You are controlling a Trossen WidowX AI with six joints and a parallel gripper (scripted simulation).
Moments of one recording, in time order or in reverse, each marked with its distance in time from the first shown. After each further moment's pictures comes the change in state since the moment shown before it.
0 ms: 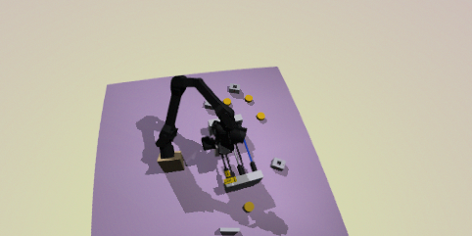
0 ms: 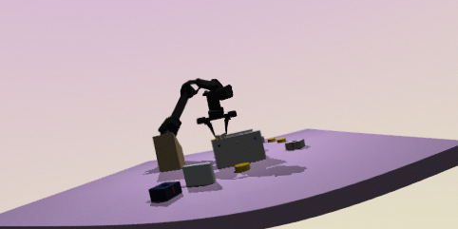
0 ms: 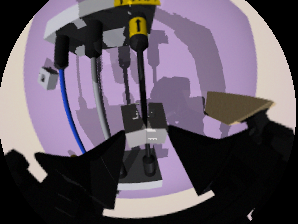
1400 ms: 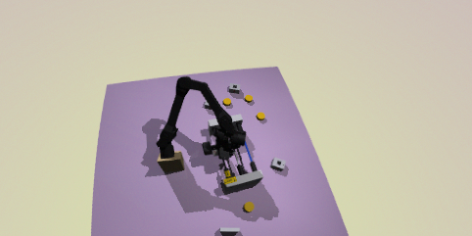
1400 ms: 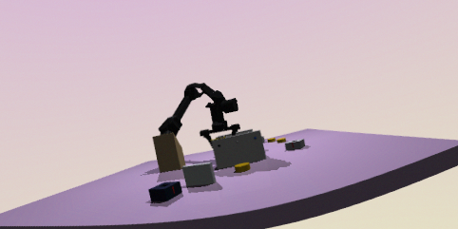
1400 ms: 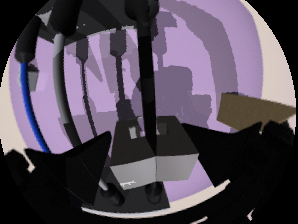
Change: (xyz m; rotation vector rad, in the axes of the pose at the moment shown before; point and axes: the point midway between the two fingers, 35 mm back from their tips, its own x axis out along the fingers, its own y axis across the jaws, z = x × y) arm 0.061 0.001 -0.001 -0.005 0.002 -0.027
